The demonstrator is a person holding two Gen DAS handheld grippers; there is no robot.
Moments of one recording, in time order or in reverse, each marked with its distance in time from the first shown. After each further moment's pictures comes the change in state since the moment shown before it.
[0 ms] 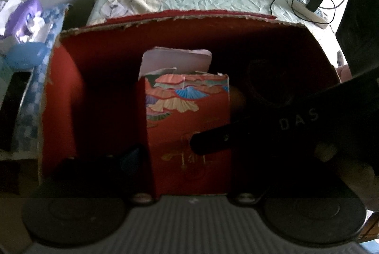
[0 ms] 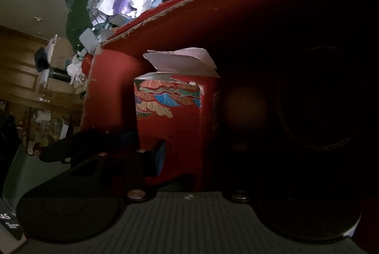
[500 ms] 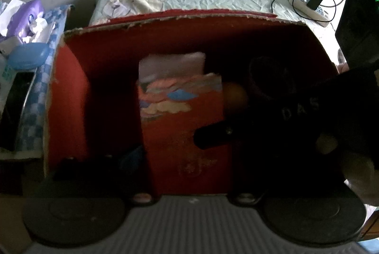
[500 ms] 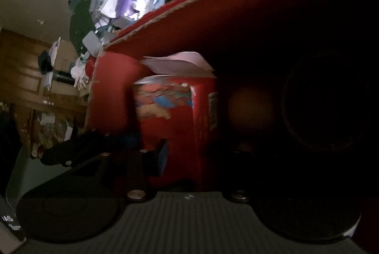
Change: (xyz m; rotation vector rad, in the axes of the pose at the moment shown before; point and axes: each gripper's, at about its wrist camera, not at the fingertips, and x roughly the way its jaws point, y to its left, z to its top) left arm 0.000 0.000 -0.002 0.009 0.005 0.010; right arm 0.003 -0.004 0.003 0.035 -0.004 0.022
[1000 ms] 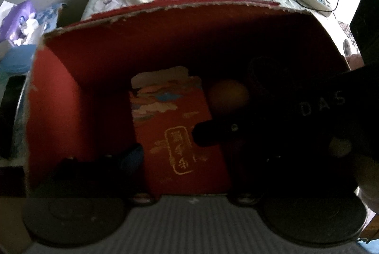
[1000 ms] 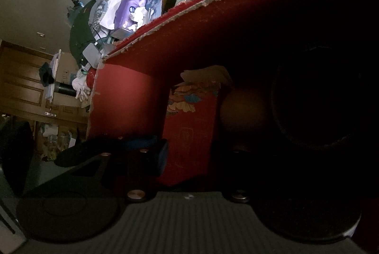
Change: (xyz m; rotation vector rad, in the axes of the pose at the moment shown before) left arm 0.023 -0.007 0.008 0.031 0.043 0.006; right arm -0.007 -0.003 -0.001 0.018 -0.045 0.011
